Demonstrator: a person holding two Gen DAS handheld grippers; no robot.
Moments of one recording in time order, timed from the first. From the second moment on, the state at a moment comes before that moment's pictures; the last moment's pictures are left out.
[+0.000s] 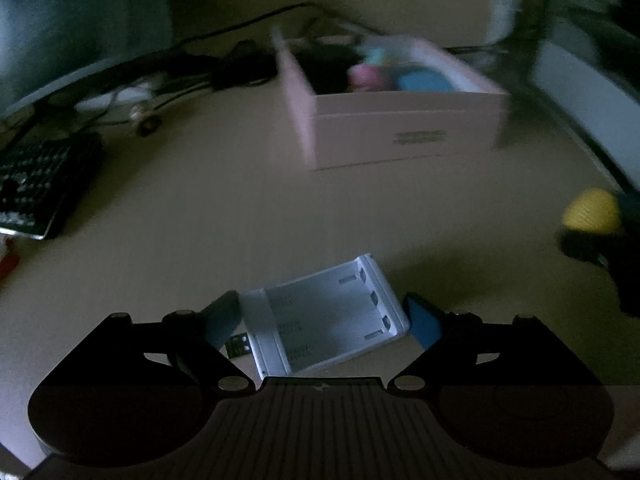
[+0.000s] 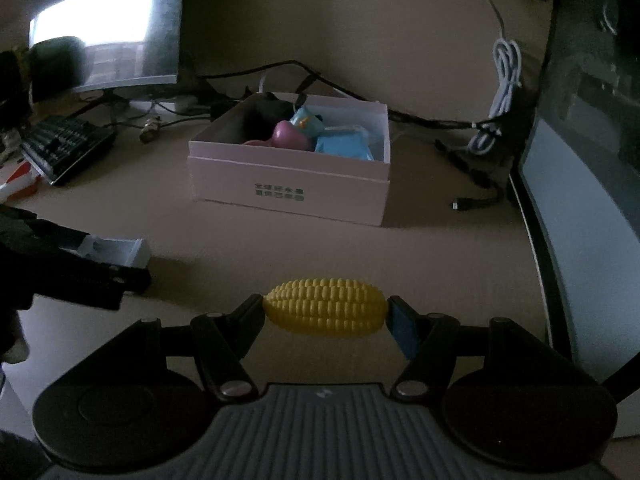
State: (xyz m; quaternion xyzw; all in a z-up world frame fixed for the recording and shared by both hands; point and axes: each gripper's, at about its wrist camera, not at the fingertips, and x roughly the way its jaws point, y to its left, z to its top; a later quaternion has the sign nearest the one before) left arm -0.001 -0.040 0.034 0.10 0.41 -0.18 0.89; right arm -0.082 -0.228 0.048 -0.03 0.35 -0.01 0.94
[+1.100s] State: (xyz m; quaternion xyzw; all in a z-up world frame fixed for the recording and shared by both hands) left arm 0.067 0.006 0.091 0.02 0.36 -0.14 0.92; right arm -0.029 -0.255 0.125 0.03 0.27 -0.03 0.96
